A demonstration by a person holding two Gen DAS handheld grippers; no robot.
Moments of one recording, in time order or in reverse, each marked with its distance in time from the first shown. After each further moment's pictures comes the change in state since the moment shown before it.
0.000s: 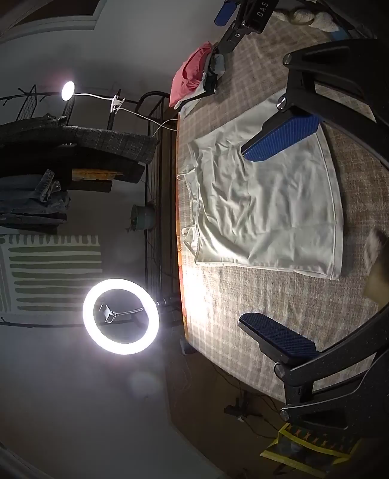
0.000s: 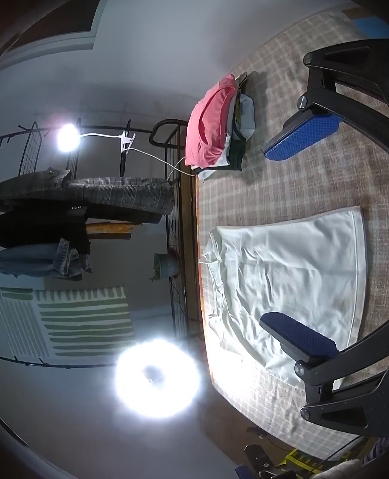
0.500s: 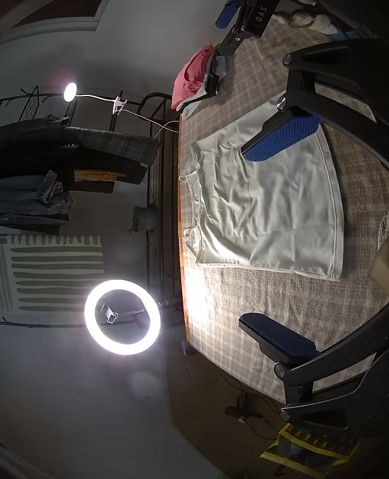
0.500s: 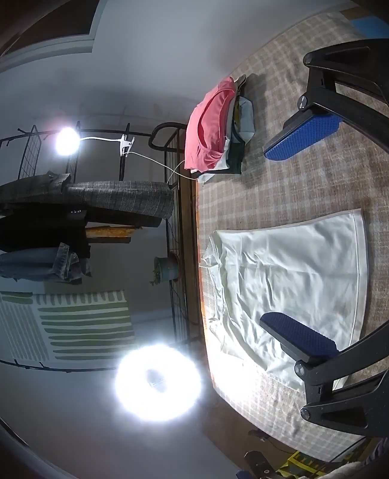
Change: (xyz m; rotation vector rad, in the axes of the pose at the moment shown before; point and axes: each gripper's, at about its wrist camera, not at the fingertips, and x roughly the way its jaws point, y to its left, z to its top) left arm 0.000 0.001 0.000 -0.006 -0.013 0.001; right arm 0.000 -0.001 -0.003 -0.013 -0.008 -0.020
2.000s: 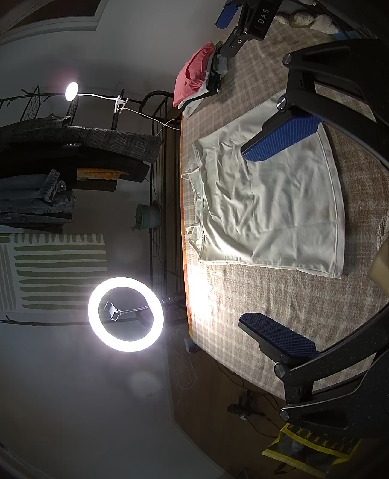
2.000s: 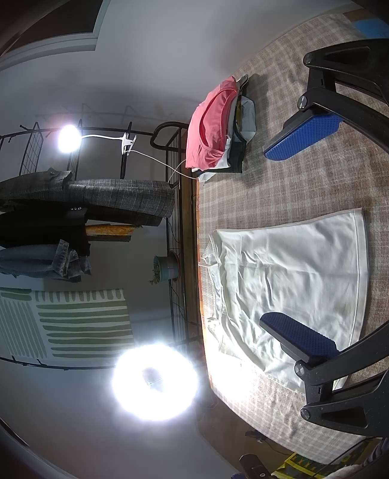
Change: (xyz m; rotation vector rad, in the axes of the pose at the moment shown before) left arm -0.004 -0.005 0.007 0.006 -0.016 0.007; right arm 0.002 0.001 0.004 -0.001 0.006 -0.005
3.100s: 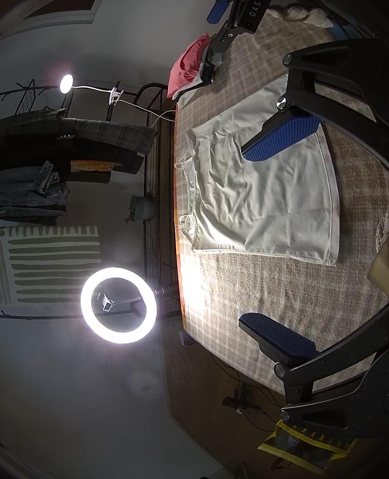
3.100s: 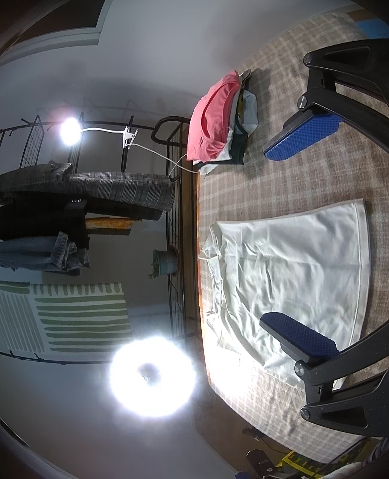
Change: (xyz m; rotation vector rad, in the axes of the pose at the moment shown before) left arm 0.003 0.028 -0.007 -0.002 0.026 0.034; right arm 0.006 0.016 0.001 -0.020 0.002 0.021
